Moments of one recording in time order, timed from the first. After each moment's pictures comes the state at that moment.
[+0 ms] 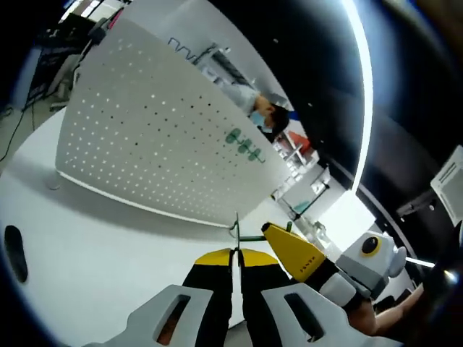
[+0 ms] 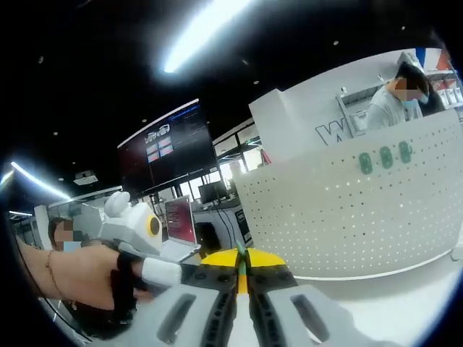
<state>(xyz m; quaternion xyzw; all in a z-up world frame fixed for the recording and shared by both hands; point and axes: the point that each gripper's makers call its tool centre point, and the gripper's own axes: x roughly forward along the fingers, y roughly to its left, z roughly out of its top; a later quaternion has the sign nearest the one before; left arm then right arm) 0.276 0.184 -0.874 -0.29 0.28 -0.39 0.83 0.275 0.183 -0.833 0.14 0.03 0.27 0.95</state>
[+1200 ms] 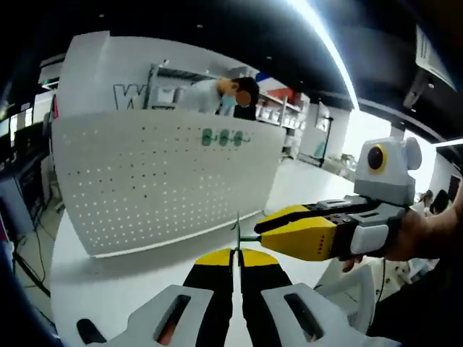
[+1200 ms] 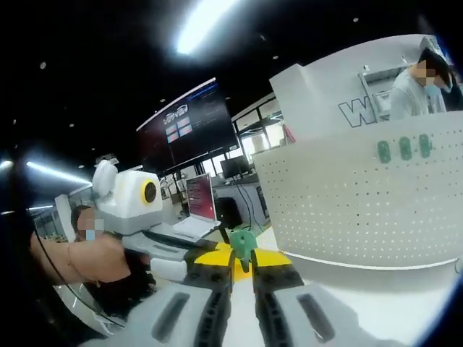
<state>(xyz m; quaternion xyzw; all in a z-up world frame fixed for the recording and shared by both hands) 0.271 0.182 -0.866 -0.04 0.22 -0.41 0.88 0.262 0.181 -0.838 0.12 0.10 0.35 0.92</state>
